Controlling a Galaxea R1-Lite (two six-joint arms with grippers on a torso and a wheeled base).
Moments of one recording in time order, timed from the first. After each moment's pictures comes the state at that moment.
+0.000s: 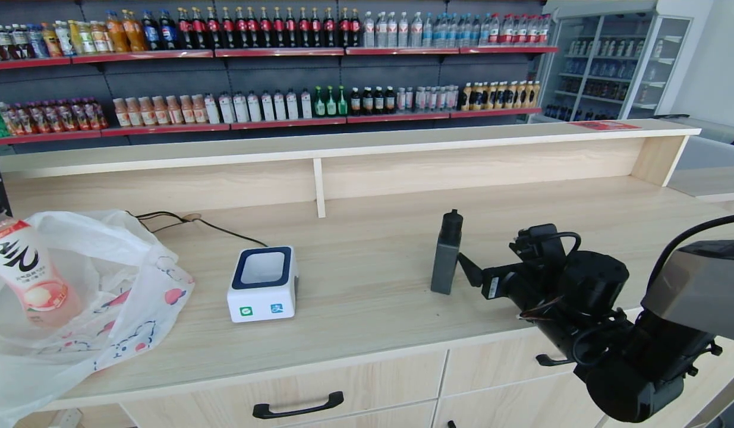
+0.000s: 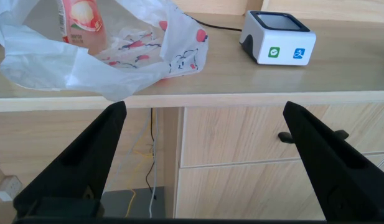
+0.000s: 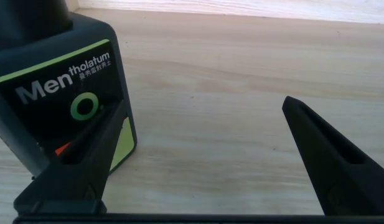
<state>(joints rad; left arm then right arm) 0.00 0.00 0.00 0.00 0.00 0.00 0.36 2.14 -0.55 -1.57 -0.15 -0.06</state>
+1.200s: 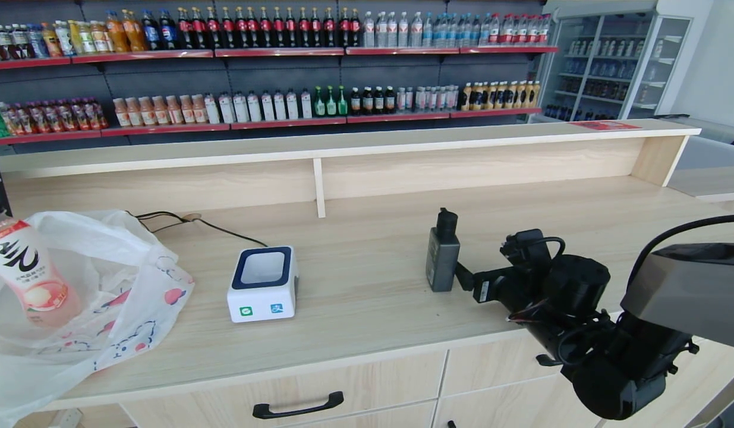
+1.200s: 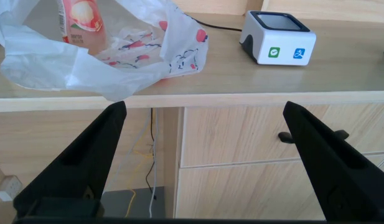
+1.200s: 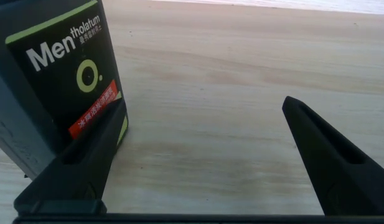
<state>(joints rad) 0.00 0.00 0.00 0.00 0.00 0.00 0.36 2.19 -0.59 -1.57 -0.15 -0.05</state>
